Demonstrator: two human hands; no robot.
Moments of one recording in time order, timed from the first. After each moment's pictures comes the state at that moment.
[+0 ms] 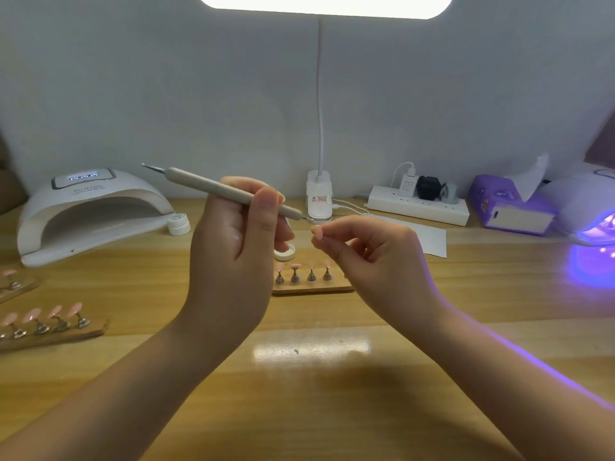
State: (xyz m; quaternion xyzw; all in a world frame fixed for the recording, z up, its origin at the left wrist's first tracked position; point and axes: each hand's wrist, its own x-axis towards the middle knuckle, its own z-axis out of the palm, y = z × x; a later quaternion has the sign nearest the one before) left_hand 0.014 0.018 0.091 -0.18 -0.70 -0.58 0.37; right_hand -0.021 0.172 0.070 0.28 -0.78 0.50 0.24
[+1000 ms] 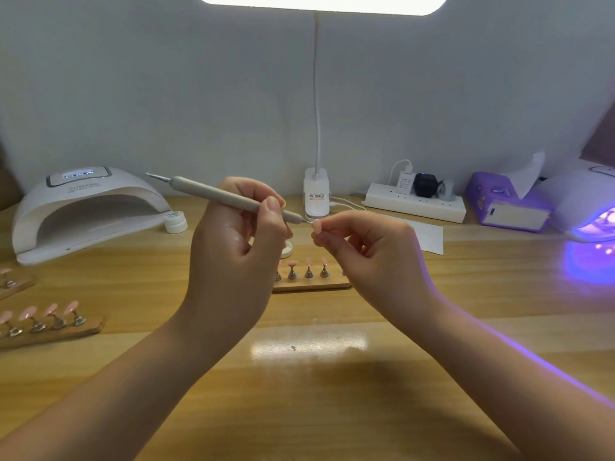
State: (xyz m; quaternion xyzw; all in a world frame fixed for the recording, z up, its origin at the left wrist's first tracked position) left_hand 0.013 0.018 0.091 -0.17 -0.72 -0.57 0.36; right_hand -0.023 0.172 0.069 0.28 -0.79 0.49 0.25
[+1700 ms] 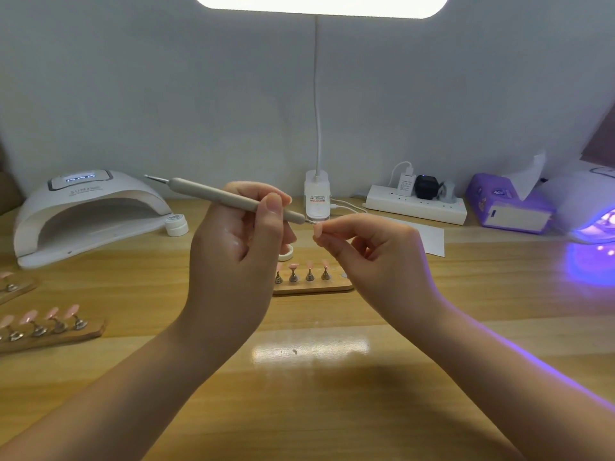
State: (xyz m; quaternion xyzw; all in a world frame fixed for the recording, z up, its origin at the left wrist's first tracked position) left_hand 0.015 0.019 0.089 -0.18 -0.71 -0.57 0.37; right_hand -0.022 0.173 0.069 0.28 -0.78 0.48 0.28
